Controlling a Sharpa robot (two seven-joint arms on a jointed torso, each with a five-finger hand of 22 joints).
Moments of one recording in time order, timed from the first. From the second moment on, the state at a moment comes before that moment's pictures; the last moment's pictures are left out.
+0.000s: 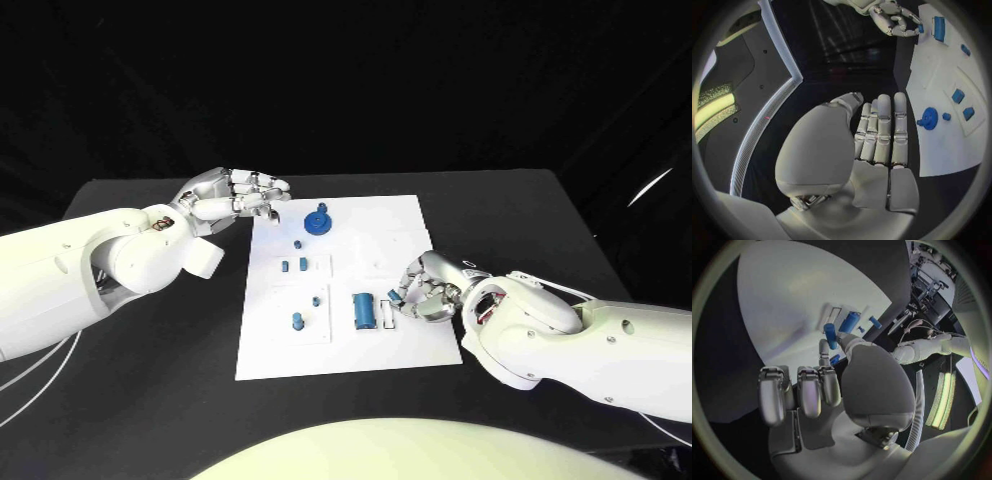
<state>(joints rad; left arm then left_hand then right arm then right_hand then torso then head) 1.18 -0.95 -0.05 1.48 -0.14 0.02 0.28 1.50 -0.20 0.40 0.22 0.32 0.92 0.18 0.25 0.36 1.07 0.12 0.21 0.15 1.00 0.06 0.99 0.51 0.17 0.88 0.16 0.68 0.77 1.09 -0.93 -0.20 1.89 -1.40 -0.49 -0.59 1.26 -0.19 0.37 0.29 0.33 1.03 0.06 0.43 0.43 1.46 -0.01 1.49 1.31 1.47 -0.07 1.55 1.31 0.02 1.46 0.04 1.51 1.31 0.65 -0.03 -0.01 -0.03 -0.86</state>
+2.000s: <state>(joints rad) 1.18 -0.95 -0.05 1.48 -0.14 0.03 0.27 1.49 -0.20 0.40 0.22 0.32 0.92 0.18 0.25 0.36 1.07 0.12 0.21 0.15 1.00 0.06 0.99 0.51 0.17 0.88 0.16 0.68 0.77 1.07 -0.88 -0.20 1.84 -1.33 -0.46 -0.62 0.99 -0.15 0.23 0.29 0.20 1.05 0.05 0.47 0.44 1.47 -0.02 1.50 1.31 1.46 -0.08 1.55 1.31 0.02 1.46 0.03 1.52 1.31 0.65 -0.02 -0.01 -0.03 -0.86</state>
